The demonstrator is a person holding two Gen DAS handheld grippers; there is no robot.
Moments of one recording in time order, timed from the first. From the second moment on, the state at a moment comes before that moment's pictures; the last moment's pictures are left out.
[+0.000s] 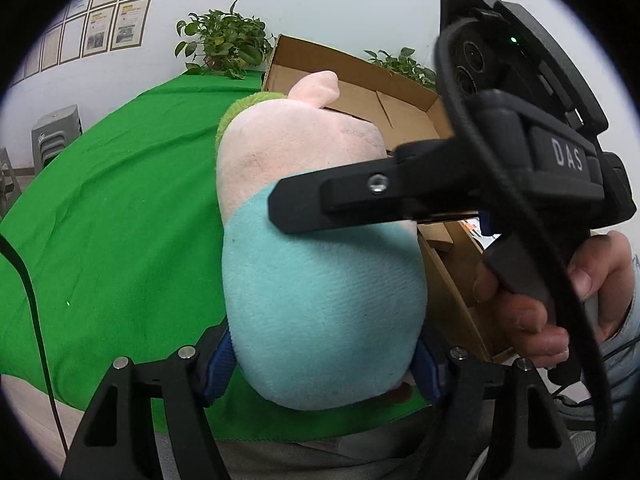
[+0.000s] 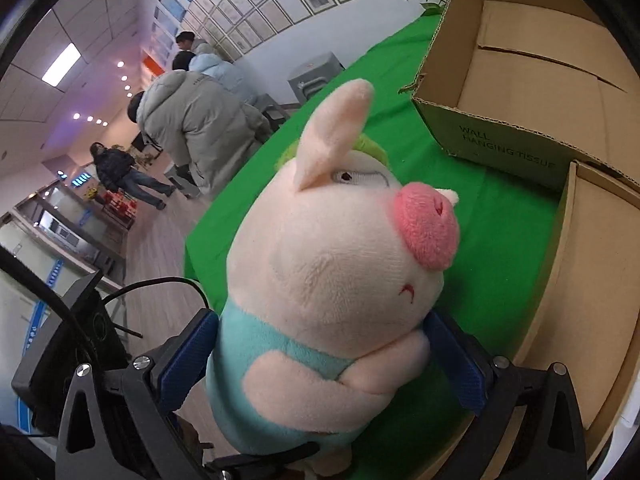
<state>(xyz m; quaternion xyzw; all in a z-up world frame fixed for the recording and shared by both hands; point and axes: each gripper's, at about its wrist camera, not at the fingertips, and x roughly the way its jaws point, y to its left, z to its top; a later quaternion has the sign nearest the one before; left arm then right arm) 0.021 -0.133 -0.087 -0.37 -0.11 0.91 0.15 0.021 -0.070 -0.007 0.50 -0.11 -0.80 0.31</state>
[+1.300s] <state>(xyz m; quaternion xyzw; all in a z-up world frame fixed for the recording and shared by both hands) -0.089 0.017 0.112 -0.15 0.09 0.95 0.26 0.036 0.047 0.243 0.23 -0.12 -0.95 0.18</state>
